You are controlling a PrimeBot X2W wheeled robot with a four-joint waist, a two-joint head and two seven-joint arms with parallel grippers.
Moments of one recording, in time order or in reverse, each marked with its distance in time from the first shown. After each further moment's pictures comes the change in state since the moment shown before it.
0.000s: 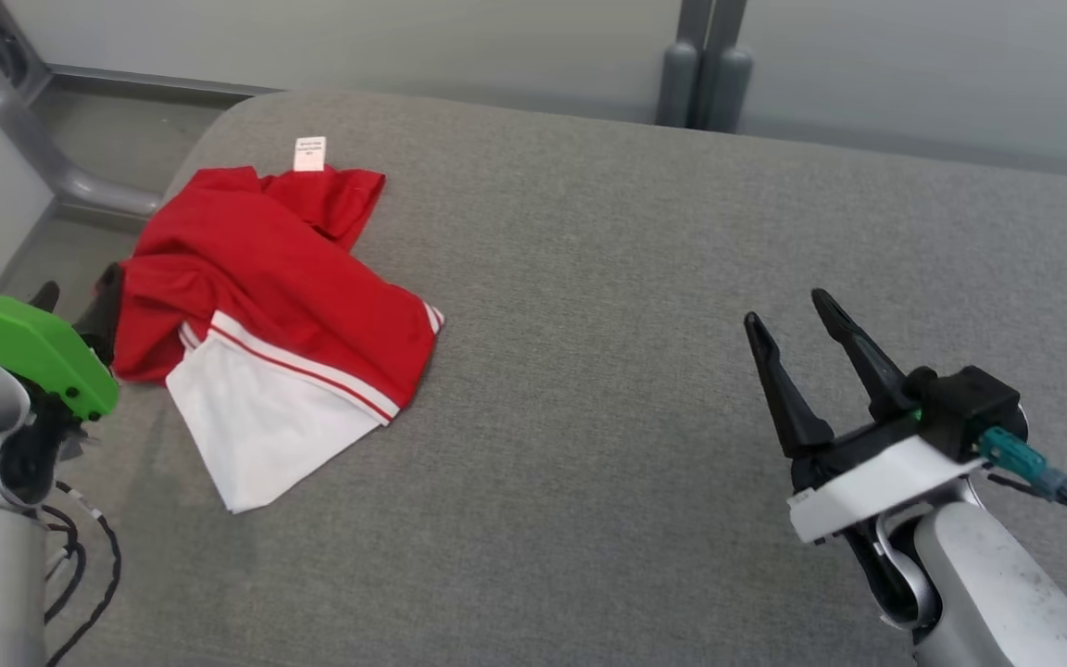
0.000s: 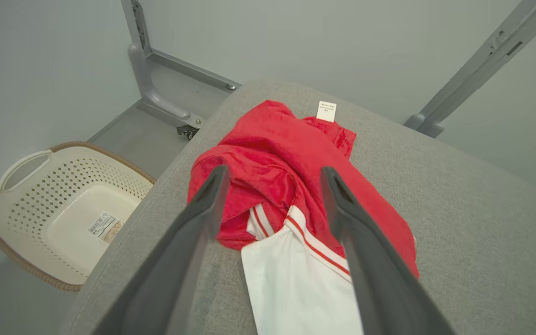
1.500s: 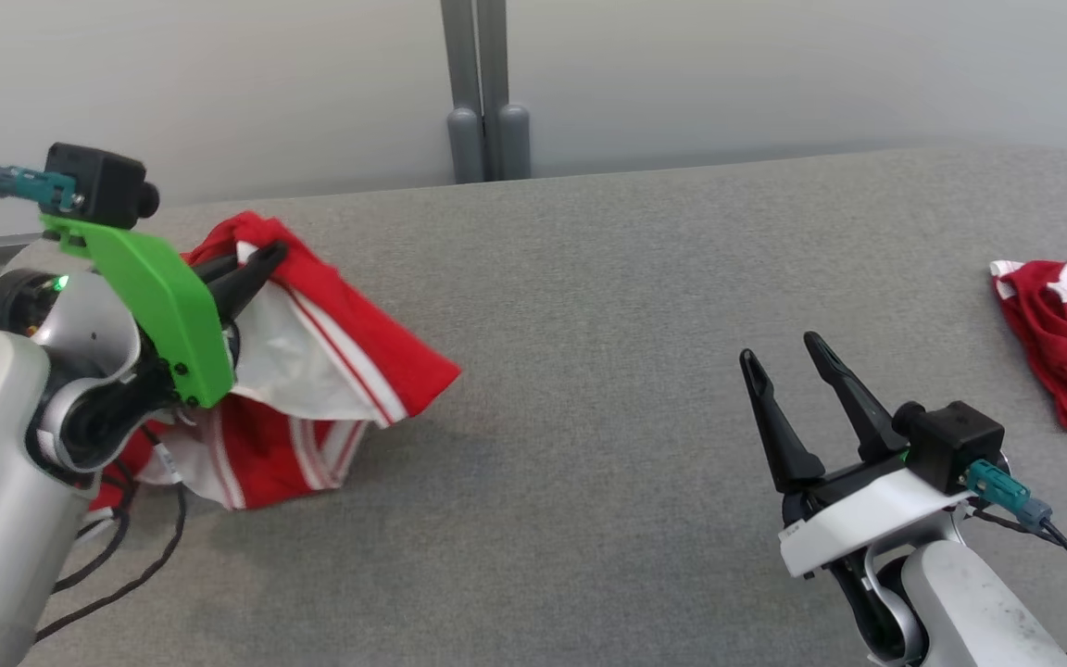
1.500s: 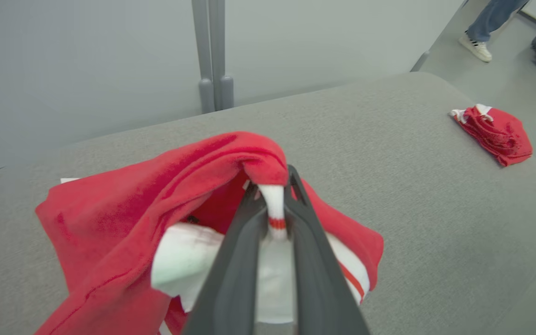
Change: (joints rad) left arm -0.157 0.247 -0.578 -0.267 -0.425 -0.001 0.181; right arm 0.045 0.048 -0.006 0.033 0.021 0.000 0.000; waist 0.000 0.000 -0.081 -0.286
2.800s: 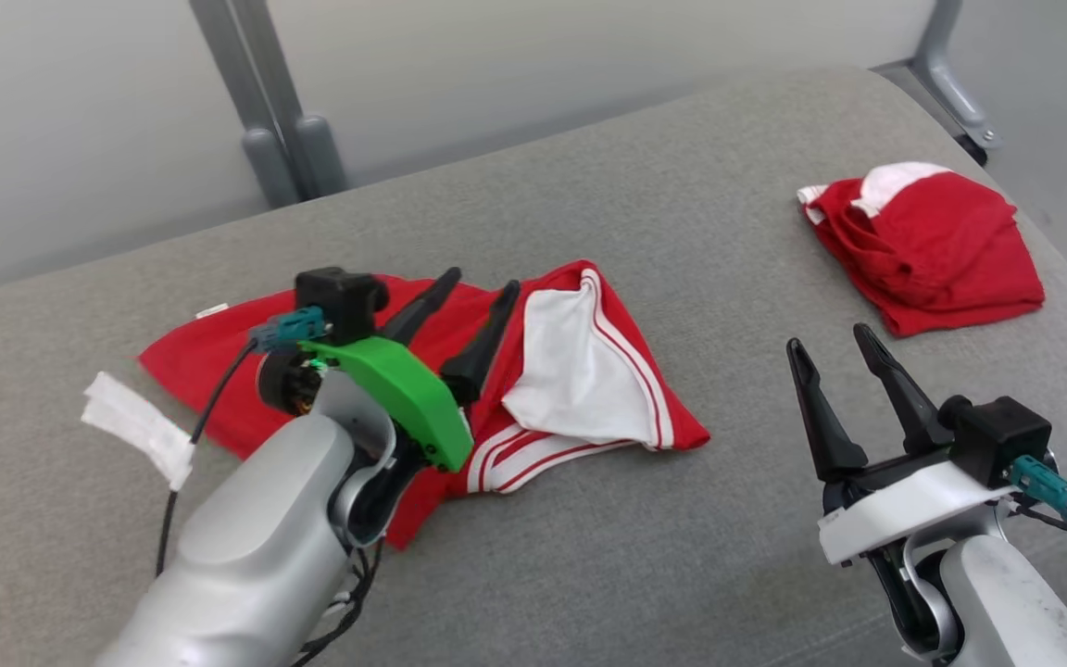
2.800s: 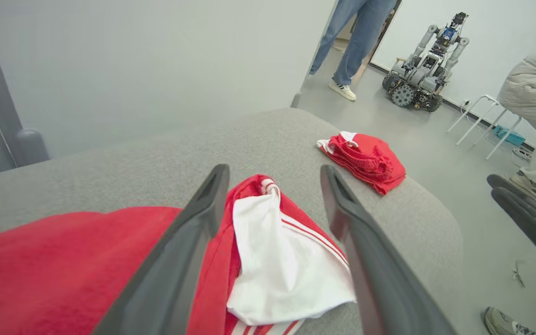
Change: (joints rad) left arm 0.012 -0.399 -0.234 0.333 0.086 0.000 -0.631; right arm 0.010 -0.028 -0.067 -0.006 -0.009 0.000 0.000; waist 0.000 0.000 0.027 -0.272
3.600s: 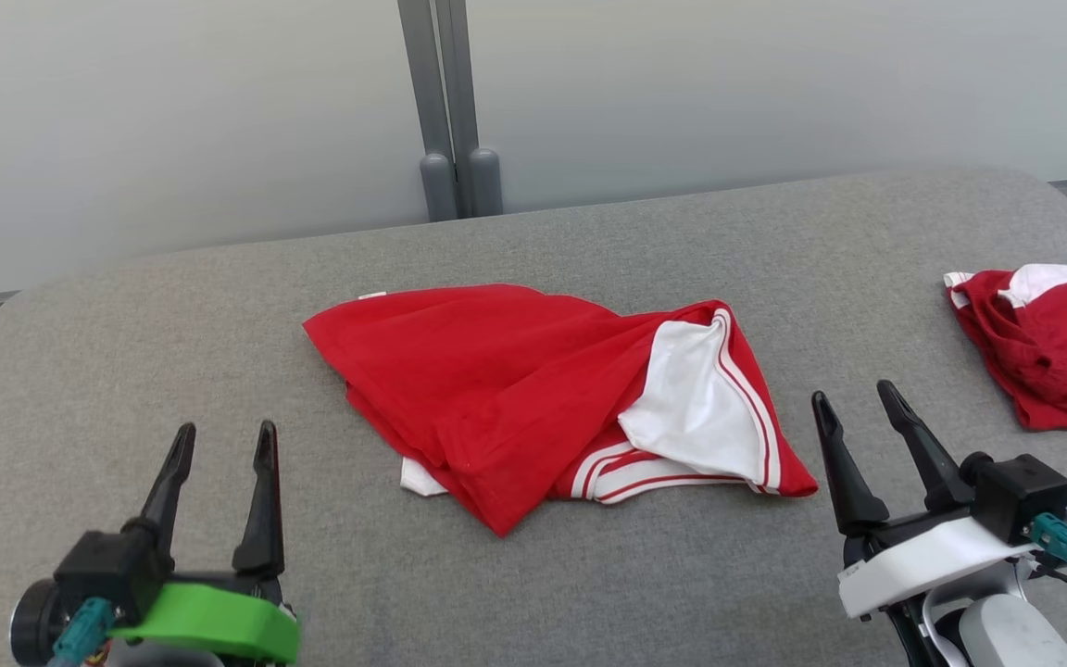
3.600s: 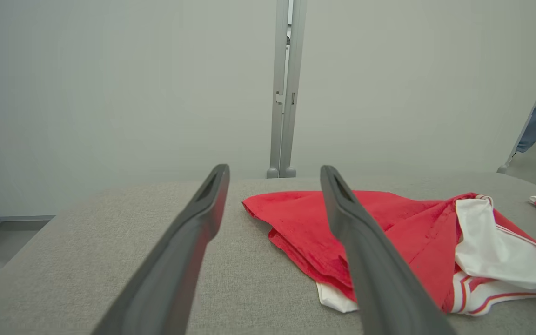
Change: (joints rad) left arm 0.634 0.264 0.377 -0.590 0.336 0.367 -0.158; right arm 0.122 0.010 -0.049 -0.041 -0.011 0.000 0.000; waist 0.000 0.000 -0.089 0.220
